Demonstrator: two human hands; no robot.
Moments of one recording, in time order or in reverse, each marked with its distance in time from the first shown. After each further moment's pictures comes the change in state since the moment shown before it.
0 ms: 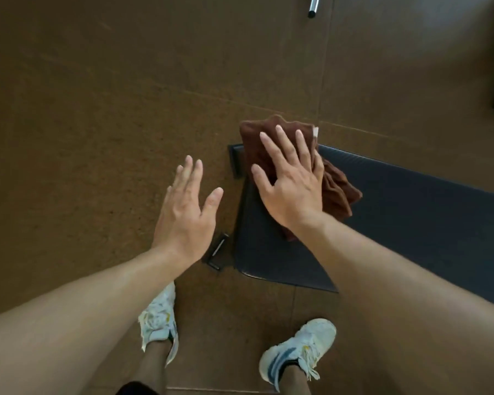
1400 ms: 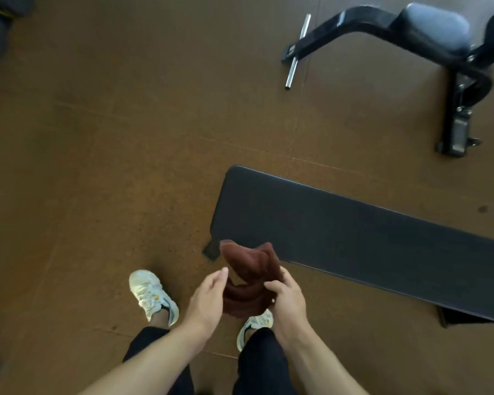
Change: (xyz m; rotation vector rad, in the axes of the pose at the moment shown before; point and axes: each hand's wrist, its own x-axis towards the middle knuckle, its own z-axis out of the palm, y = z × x) left_hand -0.297 0.186 -0.032 -0.571 -0.161 -0.617; right_hand -0.312 -0.011 -0.187 1.407 -0.203 0.848
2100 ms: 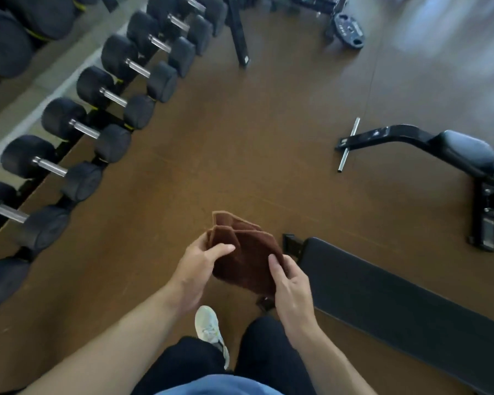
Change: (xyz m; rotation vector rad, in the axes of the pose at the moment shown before) left_hand -0.078 0.113 -0.364 -0.446 -0.016 0.401; right_hand -0.189 -0.094 0.312 -0.296 -0.188 -0.482
